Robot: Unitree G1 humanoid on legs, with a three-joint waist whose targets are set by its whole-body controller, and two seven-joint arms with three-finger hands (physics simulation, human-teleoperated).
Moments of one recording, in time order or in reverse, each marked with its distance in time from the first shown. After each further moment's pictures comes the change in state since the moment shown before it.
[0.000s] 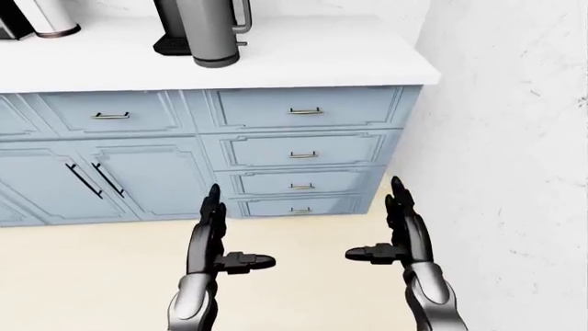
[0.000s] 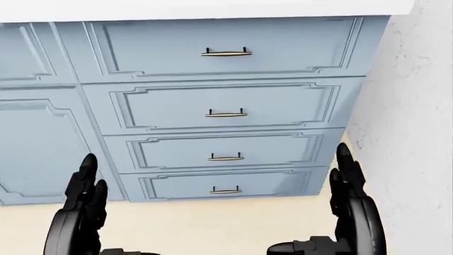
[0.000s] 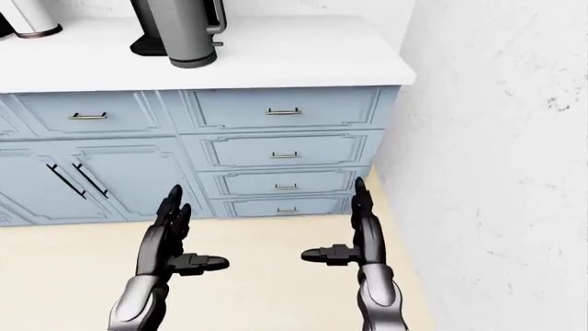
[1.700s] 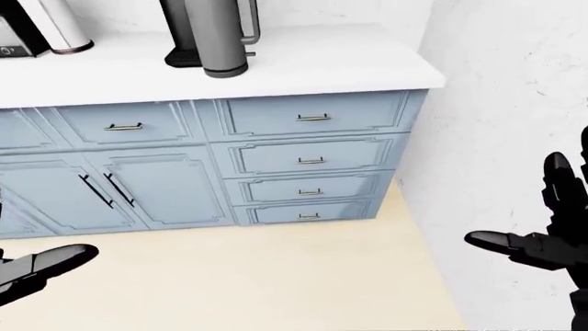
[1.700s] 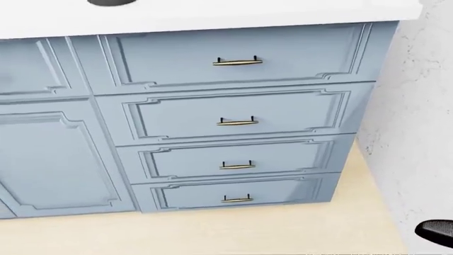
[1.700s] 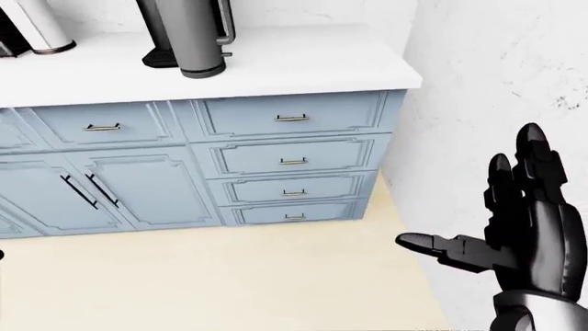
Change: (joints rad) left arm -0.031 0.373 1.008 -0.842 -0.875 0.760 0.211; right arm -0.022 -0.112 -0.608 -0.949 0.174 0.741 0.147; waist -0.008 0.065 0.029
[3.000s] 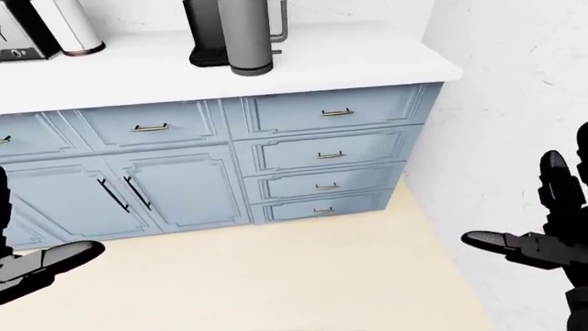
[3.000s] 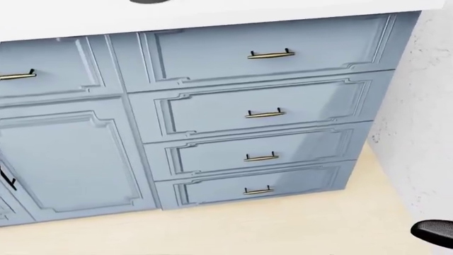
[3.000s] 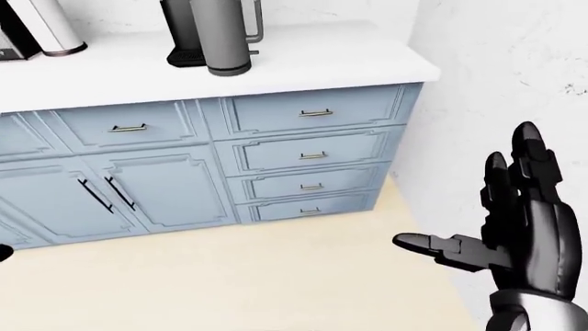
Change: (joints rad) left arm -0.009 -0.013 -0.036 0.015 0.044 0.002 -0.010; right arm 0.002 0.010 0.018 0.004 -0.012 -0.024 0.006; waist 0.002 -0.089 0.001
